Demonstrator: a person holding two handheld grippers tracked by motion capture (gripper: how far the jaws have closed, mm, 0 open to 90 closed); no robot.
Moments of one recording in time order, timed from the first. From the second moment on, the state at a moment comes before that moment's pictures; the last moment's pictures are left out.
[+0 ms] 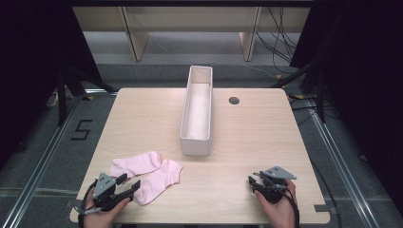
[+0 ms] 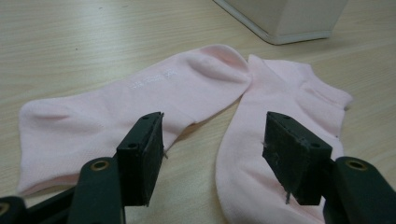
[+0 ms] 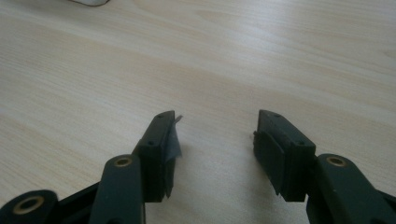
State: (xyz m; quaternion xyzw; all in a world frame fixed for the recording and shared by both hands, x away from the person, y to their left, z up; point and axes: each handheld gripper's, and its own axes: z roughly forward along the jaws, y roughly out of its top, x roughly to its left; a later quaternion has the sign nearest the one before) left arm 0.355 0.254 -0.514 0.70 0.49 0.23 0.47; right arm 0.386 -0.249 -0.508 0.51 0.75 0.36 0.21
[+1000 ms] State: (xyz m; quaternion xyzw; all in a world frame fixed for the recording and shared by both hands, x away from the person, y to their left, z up) left arm 0.393 0.199 -0.495 0.82 0.40 0.17 0.37; right arm 0.389 -0.245 -0.508 0.50 0.76 0.34 0.22
